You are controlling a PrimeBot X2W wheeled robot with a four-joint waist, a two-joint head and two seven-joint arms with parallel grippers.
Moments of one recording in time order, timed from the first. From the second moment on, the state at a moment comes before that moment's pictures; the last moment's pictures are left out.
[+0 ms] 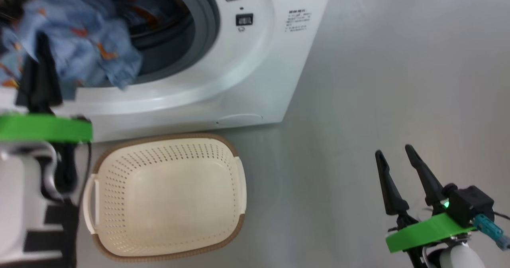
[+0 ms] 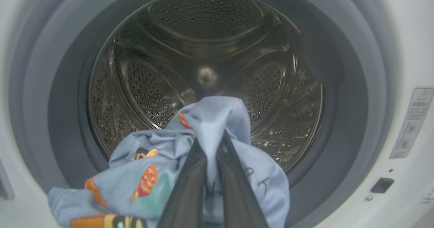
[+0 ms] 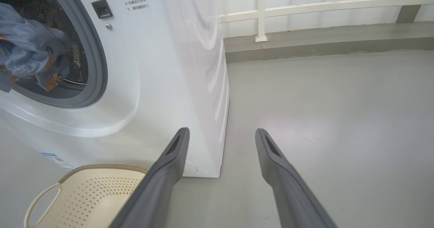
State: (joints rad) left arm -0.56 0.16 0.01 0.27 -0.46 -0.13 -0.26; right arm -0.09 -0.10 0.02 0.09 0.24 0.13 -0.26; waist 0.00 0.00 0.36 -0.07
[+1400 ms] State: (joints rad) left arm -1.13 0.29 0.06 0.82 -0.38 -0.13 -0.26; right arm -0.24 -0.05 0.11 0.09 0.26 0.13 -0.26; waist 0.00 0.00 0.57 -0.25
